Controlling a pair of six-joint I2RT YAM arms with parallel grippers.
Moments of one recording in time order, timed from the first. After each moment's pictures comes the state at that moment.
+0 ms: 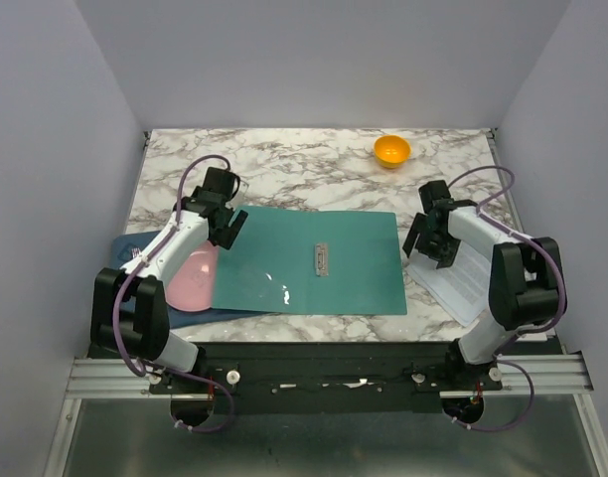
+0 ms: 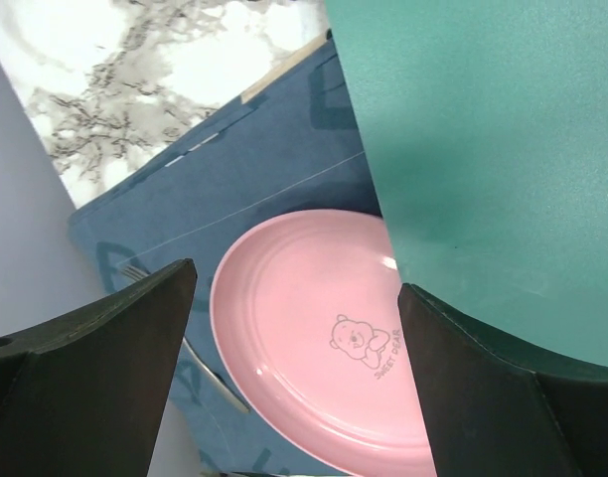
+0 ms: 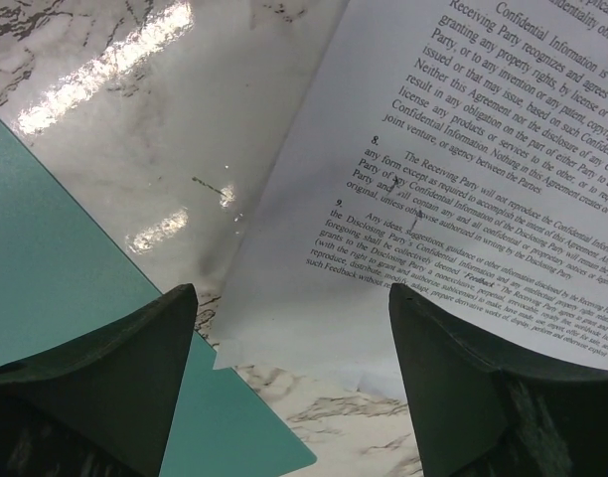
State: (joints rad) left arm -0.24 1.48 1.07 -0.64 -0.33 0.27; right arm 0.15 1.64 1.01 -0.70 0.20 0.57
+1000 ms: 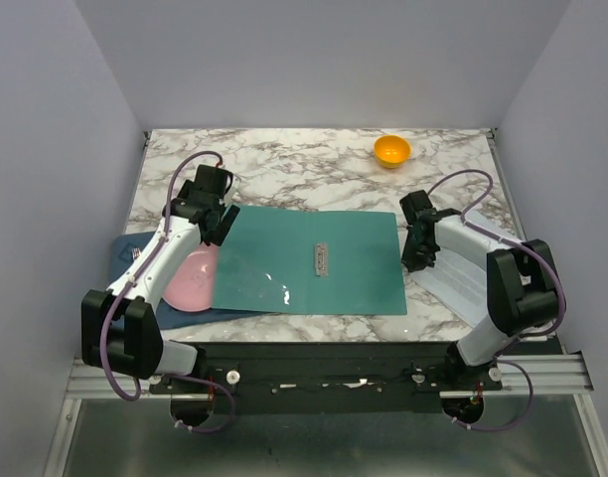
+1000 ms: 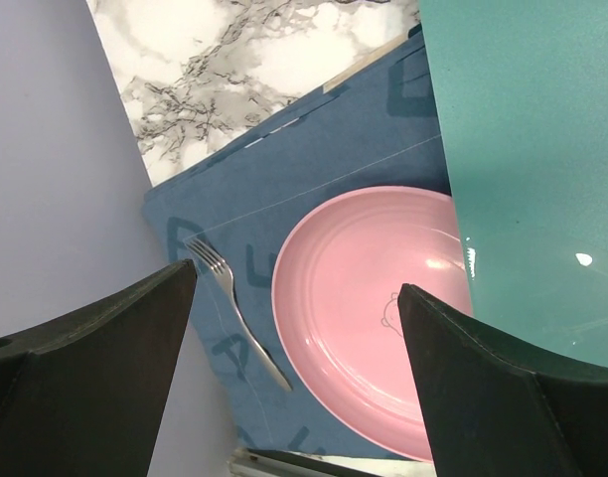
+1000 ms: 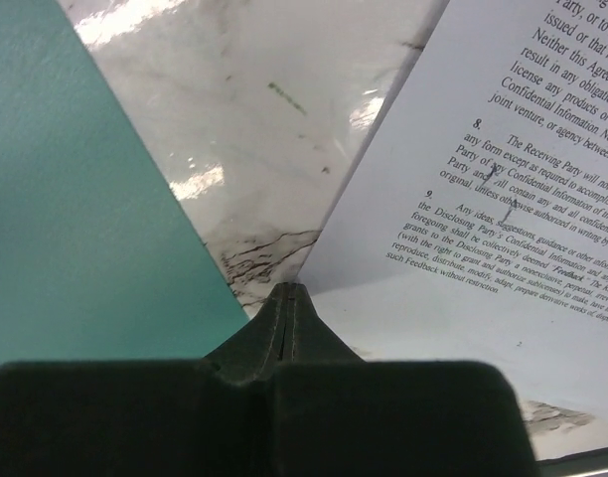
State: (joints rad) left arm -0.24 1.38 1.09 -0.68 -0.42 0.31; right arm 0.27 1.62 0.94 -0.66 0.20 0.58
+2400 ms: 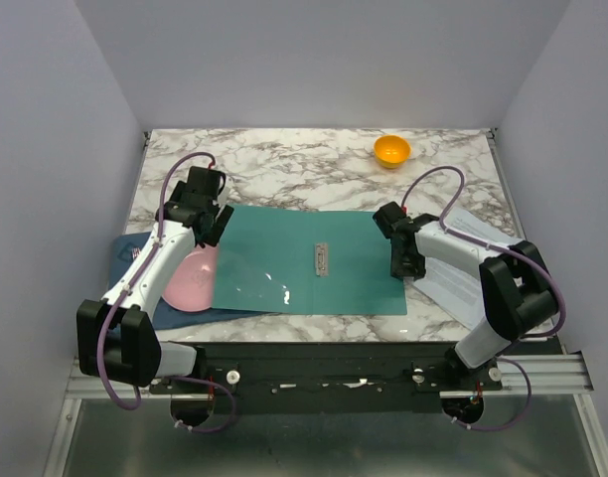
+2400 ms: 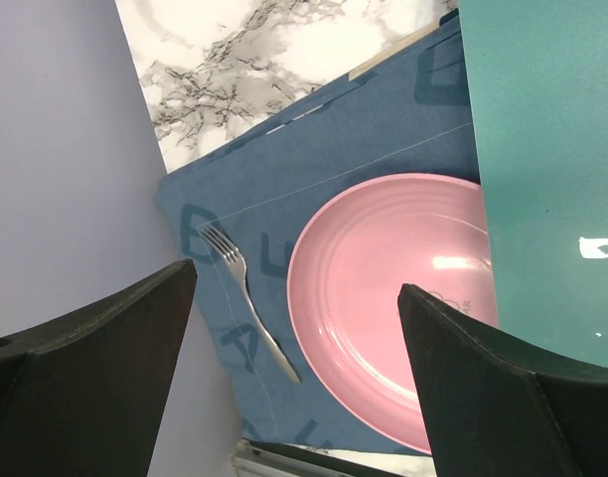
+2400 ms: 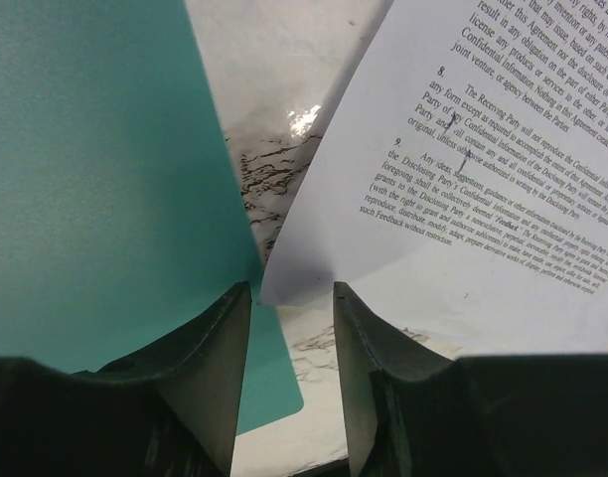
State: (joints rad) left arm -0.21 1.33 1.07 -0.68 -0.42 0.32; right arm 0.49 1.61 0.95 -0.78 0.38 0.60
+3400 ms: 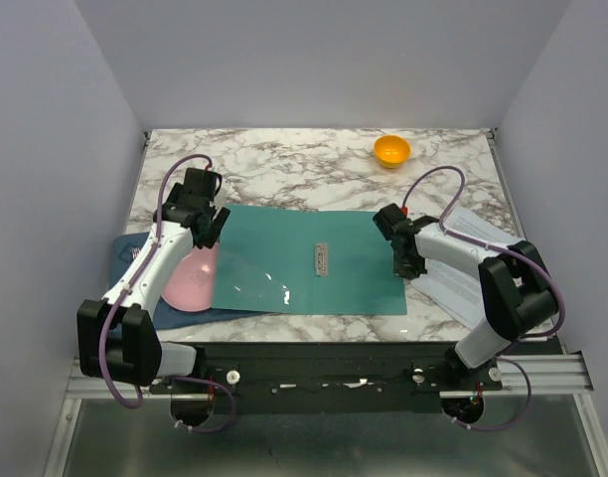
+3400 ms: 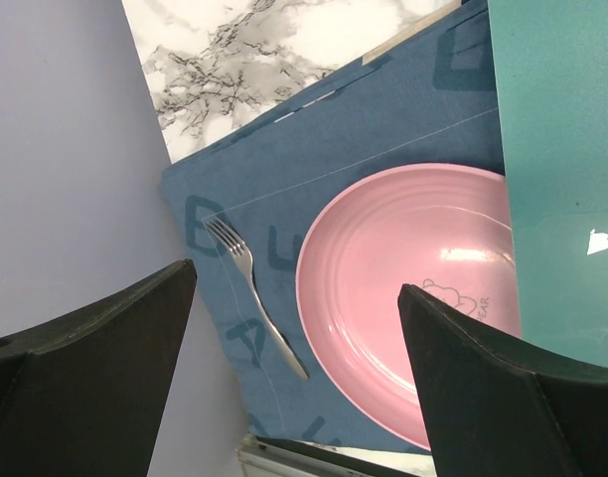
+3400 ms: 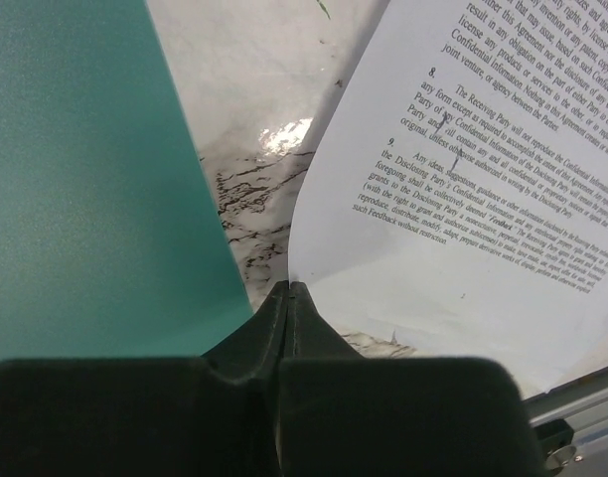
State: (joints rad) left arm -0.18 1.33 1.05 -0.67 -0.42 0.35; right arm 0.49 1.61 0.93 -0.76 0.44 0.60
